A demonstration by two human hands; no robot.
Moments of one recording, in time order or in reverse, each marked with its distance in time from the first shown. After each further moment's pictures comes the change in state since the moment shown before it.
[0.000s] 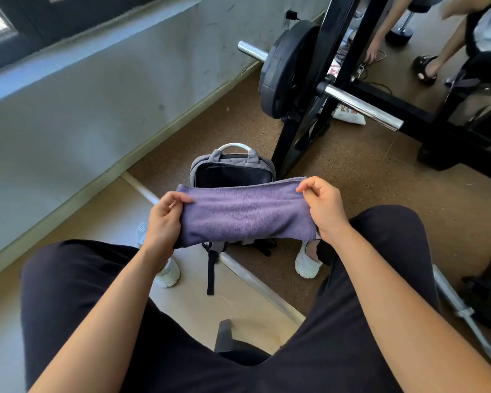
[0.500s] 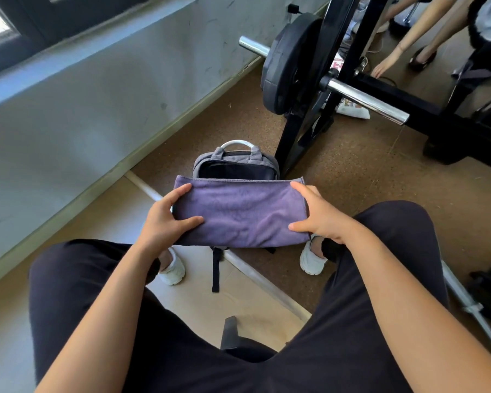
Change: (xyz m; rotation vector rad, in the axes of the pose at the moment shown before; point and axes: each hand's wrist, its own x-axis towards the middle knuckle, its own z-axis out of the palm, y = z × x) left_hand 0.008 0.000 -0.029 0.399 -0.210 0.070; right_hand 0.001 0.007 -0.008 -0.336 -0.557 0.132
